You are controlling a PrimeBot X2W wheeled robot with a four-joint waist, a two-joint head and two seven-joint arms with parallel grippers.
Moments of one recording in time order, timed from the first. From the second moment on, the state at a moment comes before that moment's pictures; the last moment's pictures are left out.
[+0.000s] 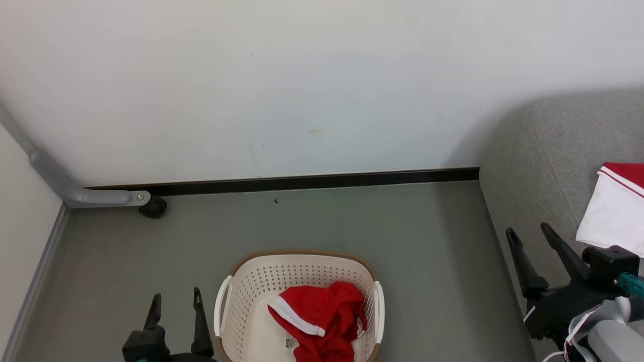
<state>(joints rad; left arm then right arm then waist) -0.03 0.04 -0.08 0.40 -0.22 0.12 -0.25 -0.25 -0.45 0.55 0.37 0.68 -0.07 -0.25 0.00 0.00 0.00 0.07</state>
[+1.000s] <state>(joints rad) -0.03 0.04 -0.24 0.37 -0.27 0.12 -0.25 -0.24 -0.45 0.43 0.24 0.61 -0.07 -0.25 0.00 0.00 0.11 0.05</state>
